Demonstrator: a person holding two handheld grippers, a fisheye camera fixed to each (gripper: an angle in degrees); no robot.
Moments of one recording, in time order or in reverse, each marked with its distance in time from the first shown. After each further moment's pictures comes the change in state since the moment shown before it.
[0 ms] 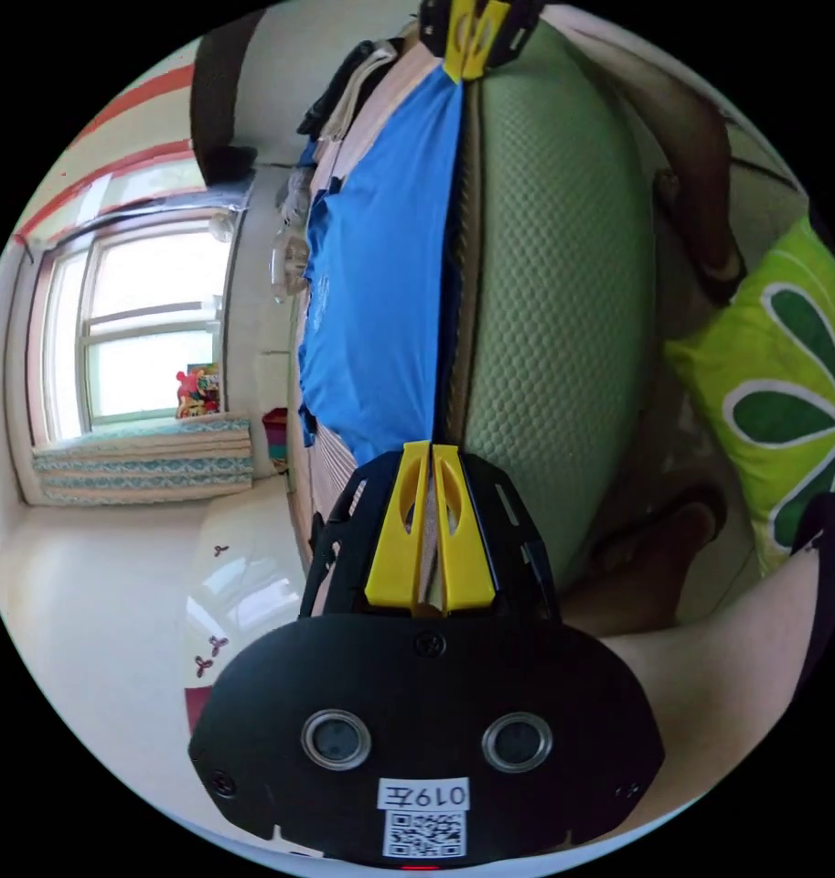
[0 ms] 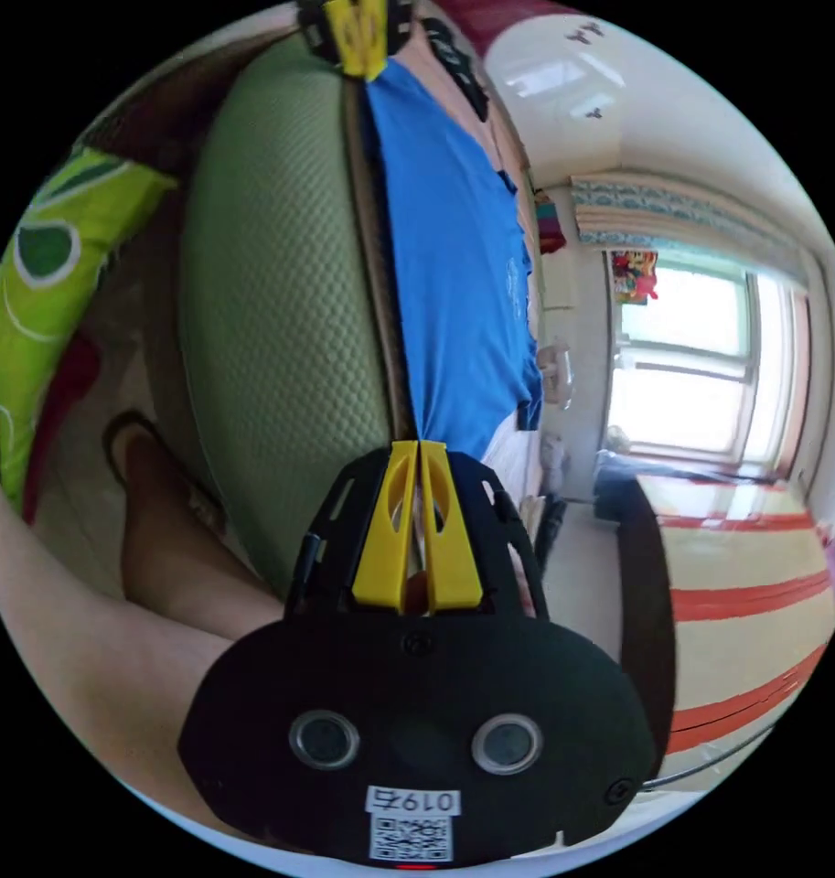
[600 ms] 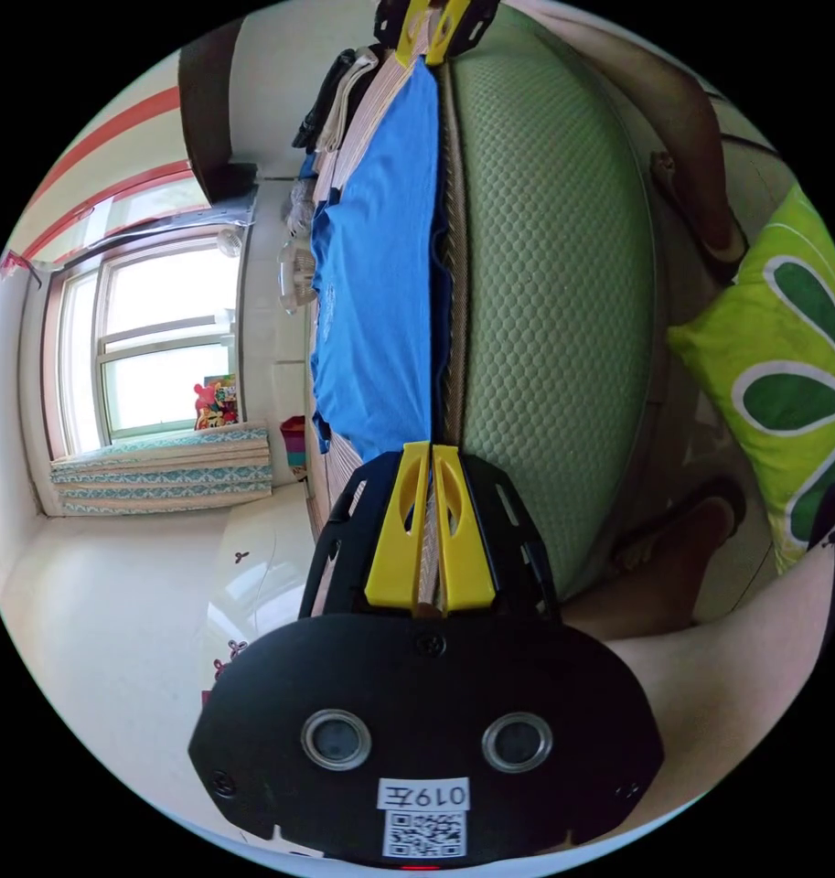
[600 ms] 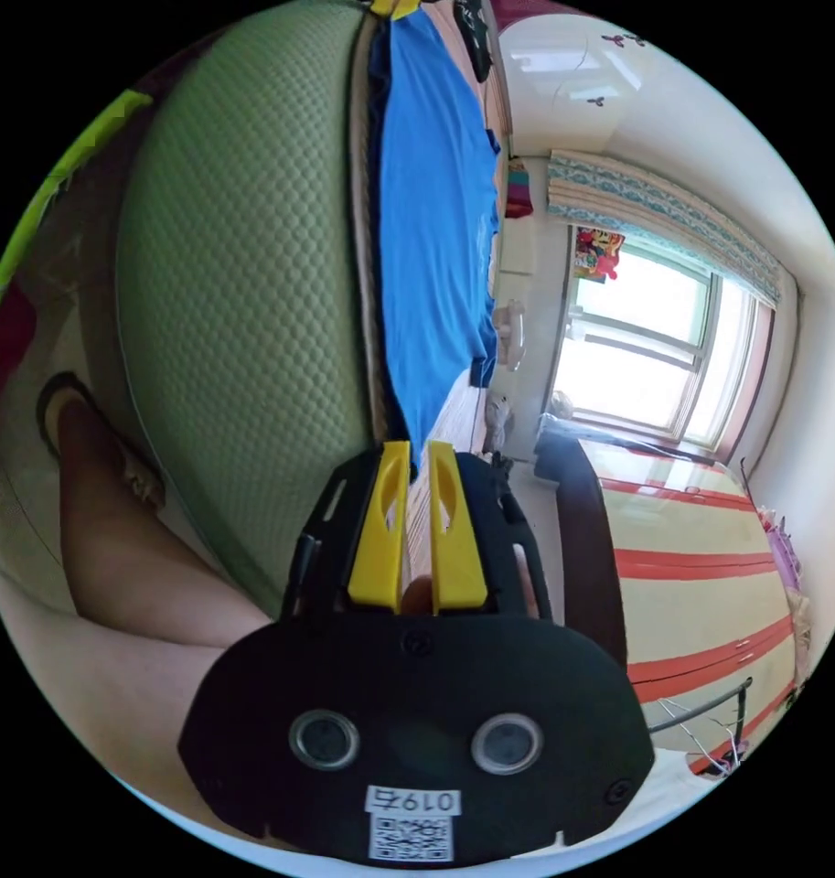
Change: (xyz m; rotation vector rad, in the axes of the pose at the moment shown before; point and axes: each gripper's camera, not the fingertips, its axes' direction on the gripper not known) left arm -0.018 0.002 -0.018 0.022 -0.043 0.006; right arm -0.011 -0.009 -0.003 -0.177 0.182 0.012
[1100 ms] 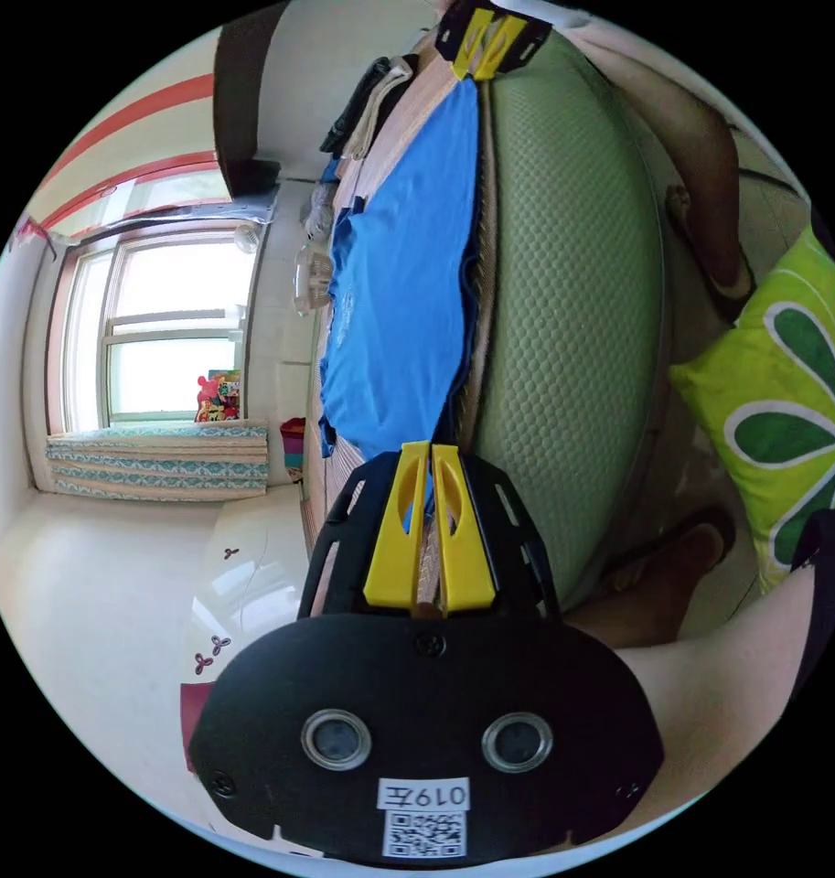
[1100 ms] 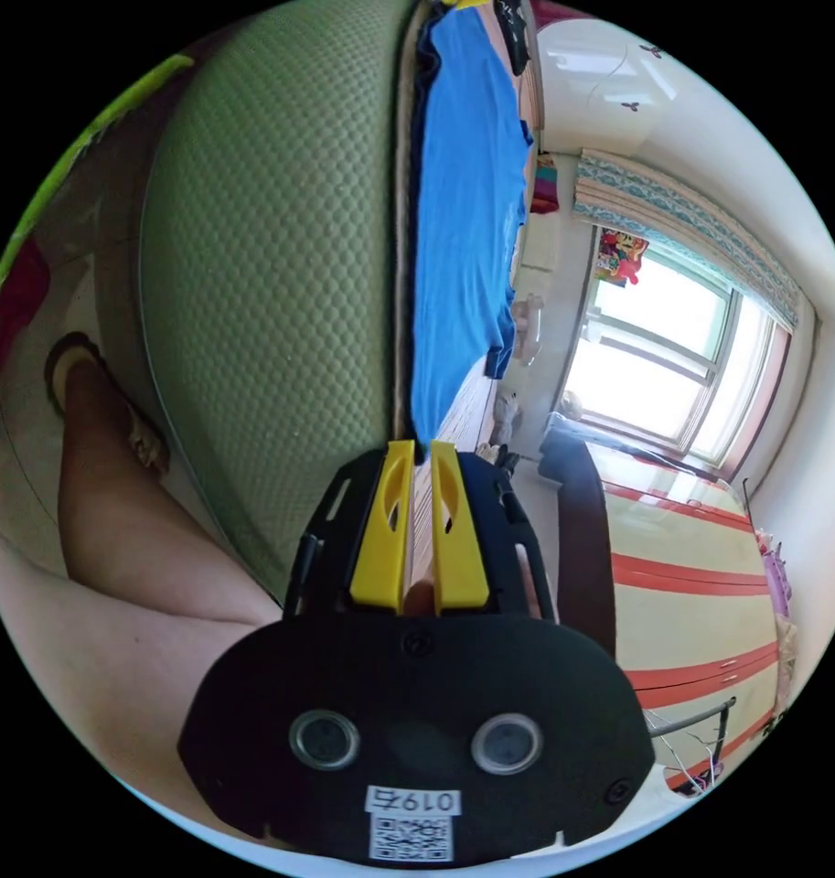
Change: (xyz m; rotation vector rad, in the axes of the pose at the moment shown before) left arm -0.073 0.030 0.007 0.051 0.023 -0.084; right arm 0.001 0.027 0.006 -0.002 -0.029 -0.069
